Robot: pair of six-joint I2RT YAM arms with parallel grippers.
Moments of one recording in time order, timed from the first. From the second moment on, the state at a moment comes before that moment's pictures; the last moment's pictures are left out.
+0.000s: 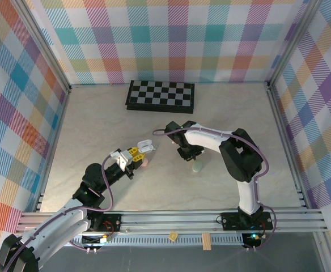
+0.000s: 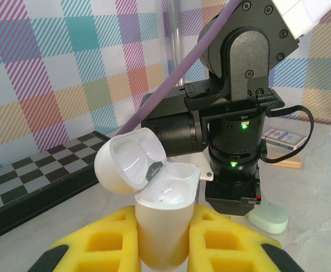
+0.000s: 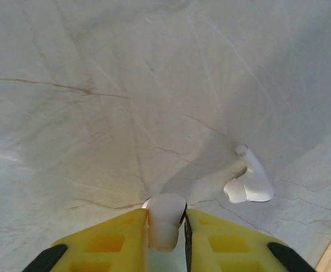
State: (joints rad) left arm -0.59 0.57 0.15 0.46 0.23 0.12; right arm 0.77 1.98 1.39 -1.01 0.33 0.28
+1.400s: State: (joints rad) left arm -0.59 0.59 0.16 0.44 0.22 0.13; right arm 0.44 1.75 1.13 -0.71 -0.08 0.42
